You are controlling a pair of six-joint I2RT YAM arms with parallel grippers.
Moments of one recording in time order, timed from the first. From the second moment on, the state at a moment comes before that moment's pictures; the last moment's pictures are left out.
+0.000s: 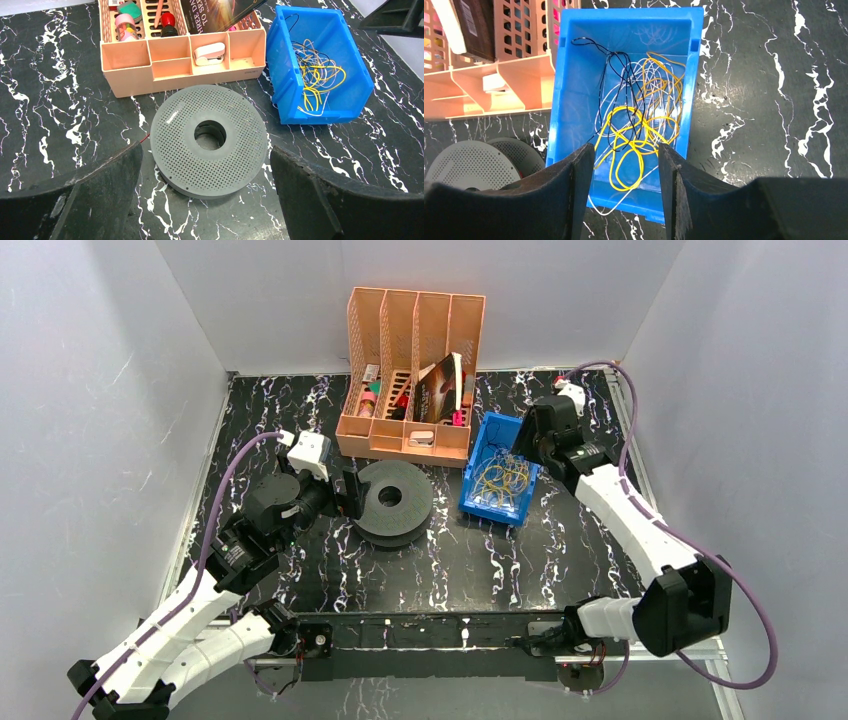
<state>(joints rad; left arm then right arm) -0.73 0.71 0.86 -0.43 -0.30 -0.20 0.38 1.27 1.10 -0.51 0.27 0.54</state>
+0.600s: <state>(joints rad) -0.73 0.71 0.86 -0.43 -0.30 -0.20 0.42 1.51 1.11 -0.48 0.31 0.56</state>
